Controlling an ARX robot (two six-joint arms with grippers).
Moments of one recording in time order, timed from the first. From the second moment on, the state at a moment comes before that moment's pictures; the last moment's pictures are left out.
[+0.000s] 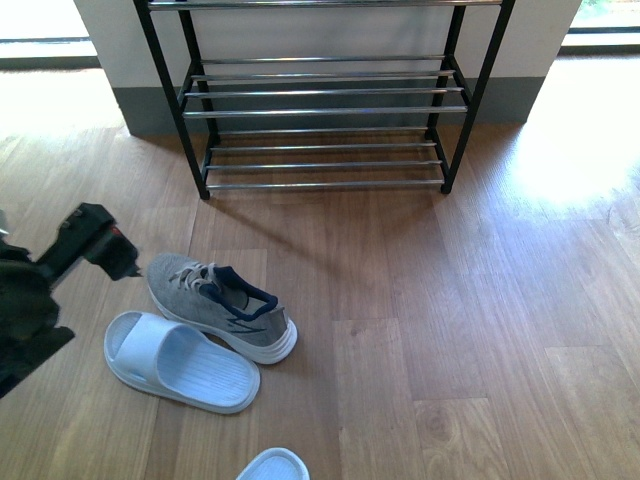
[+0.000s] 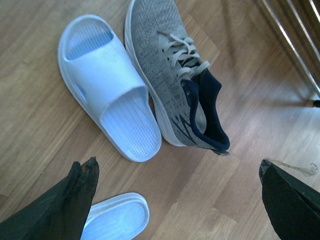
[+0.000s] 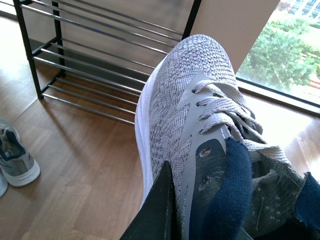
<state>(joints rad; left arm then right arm) -0.10 2.05 0.61 0.55 0.07 -0.87 -0.19 0.35 0.32 -0.16 -0.35 -0.36</state>
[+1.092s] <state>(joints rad) -0.14 2.83 1.48 0.24 0.11 -0.87 -0.19 0.35 0.32 -0.16 -0.35 -0.36</state>
